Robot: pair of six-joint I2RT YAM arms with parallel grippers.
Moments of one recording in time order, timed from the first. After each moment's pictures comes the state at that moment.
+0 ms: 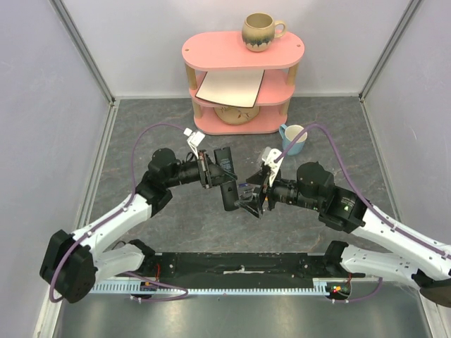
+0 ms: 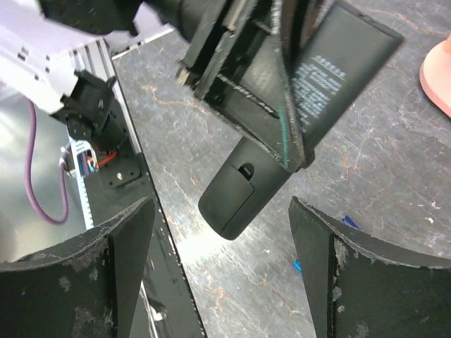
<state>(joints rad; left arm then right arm) -0.59 1.06 0.63 0.40 0.65 -0.77 0.97 0.89 0.92 -0.25 -0.20 0.13</state>
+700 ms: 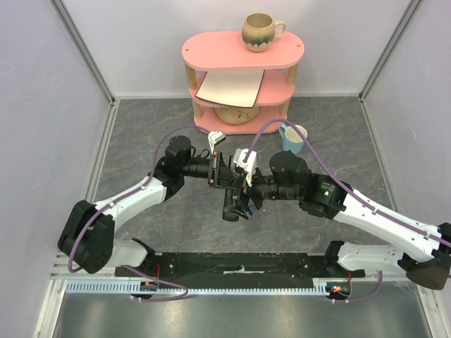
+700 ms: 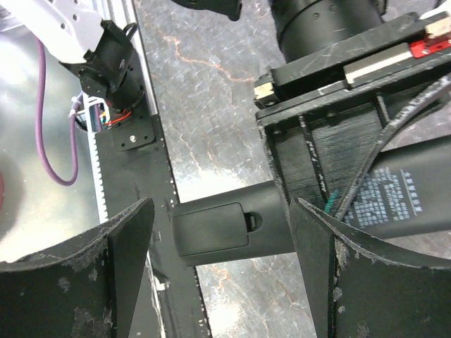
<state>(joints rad) -0.57 1.33 0.77 0.40 1.08 -1.03 1.03 1.09 1.12 -0.43 -0.27 0.00</state>
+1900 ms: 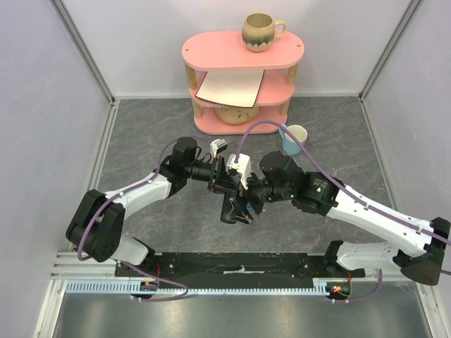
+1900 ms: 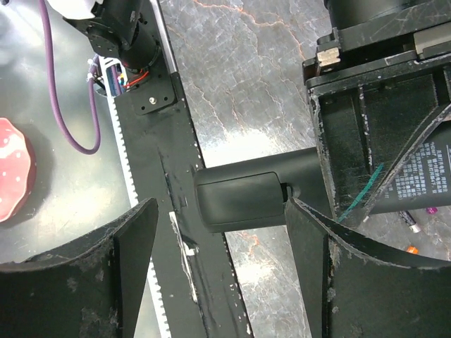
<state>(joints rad) -0.54 1.44 0.78 0.23 1.11 -1.06 1.03 1.16 1.15 -0.56 -0.33 0.07</state>
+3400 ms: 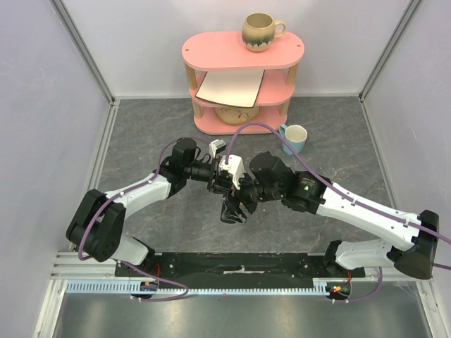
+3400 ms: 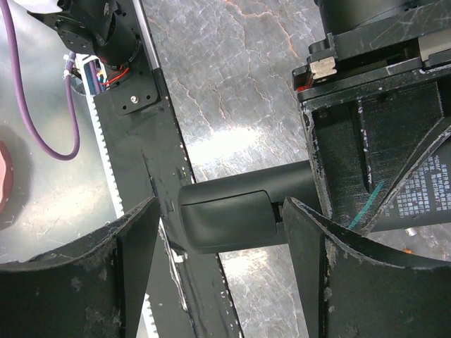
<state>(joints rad) -0.54 1.44 0.76 0.26 1.10 -1.08 1.04 1.23 1.15 -0.53 -0.29 0.06</state>
